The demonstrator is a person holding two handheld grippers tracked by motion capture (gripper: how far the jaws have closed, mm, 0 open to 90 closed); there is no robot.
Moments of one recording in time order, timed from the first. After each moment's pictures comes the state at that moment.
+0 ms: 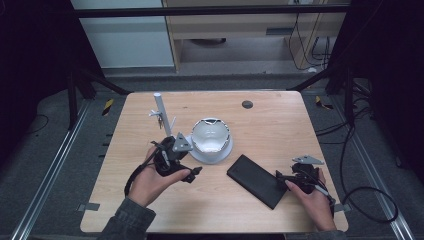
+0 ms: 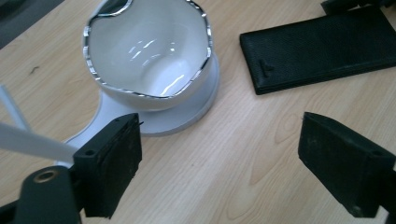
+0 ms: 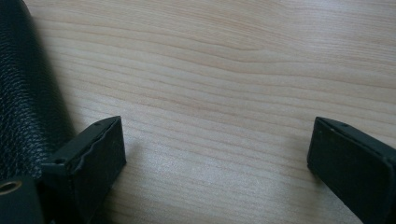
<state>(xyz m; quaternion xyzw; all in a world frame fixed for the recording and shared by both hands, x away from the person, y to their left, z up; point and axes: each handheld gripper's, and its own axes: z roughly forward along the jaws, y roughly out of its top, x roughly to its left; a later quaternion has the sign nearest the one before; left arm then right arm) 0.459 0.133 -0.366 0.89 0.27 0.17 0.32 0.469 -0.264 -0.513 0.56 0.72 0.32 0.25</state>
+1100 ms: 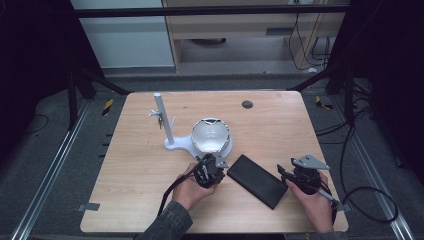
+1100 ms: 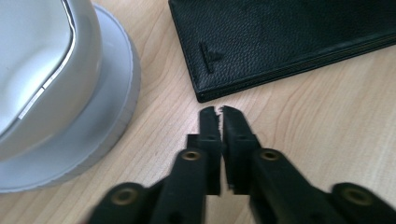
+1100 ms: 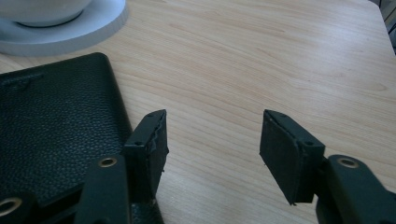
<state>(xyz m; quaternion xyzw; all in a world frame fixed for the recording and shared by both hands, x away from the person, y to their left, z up) 0.473 0.054 -0.449 0.92 0.24 0.13 0.27 0.447 -0.254 -0.479 0.48 0.73 0.38 0.29</state>
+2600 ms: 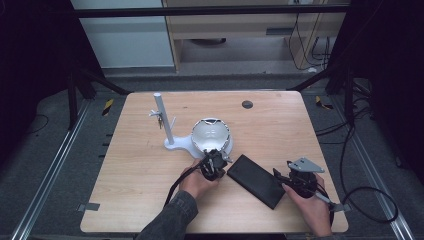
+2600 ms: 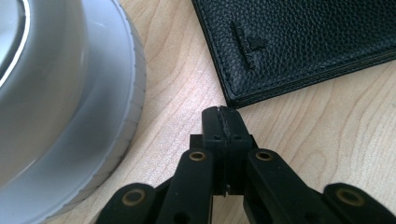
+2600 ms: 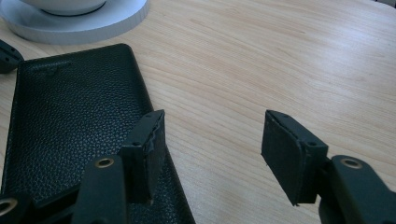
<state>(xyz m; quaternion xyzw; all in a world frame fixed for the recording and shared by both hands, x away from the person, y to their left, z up) 0.507 0.040 -0.476 0.94 0.24 0.10 0.23 0.440 -0.243 -0.480 0.46 0.75 0.38 0.29</state>
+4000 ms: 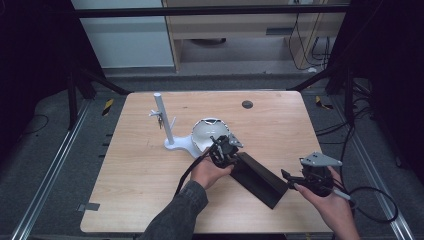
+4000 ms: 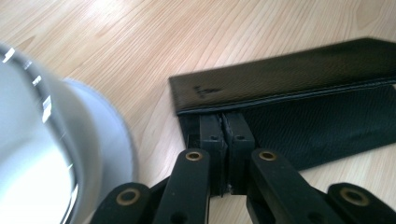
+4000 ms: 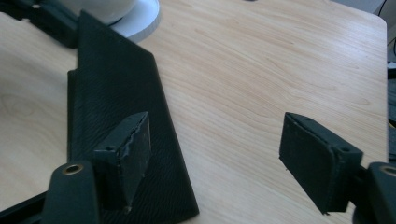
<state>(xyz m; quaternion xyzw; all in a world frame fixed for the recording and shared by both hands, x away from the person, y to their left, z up) 0.525 0.003 -0.434 0.91 0.24 0.08 0.32 0.422 -0.260 -0.418 0.45 0.78 0.35 0.26</state>
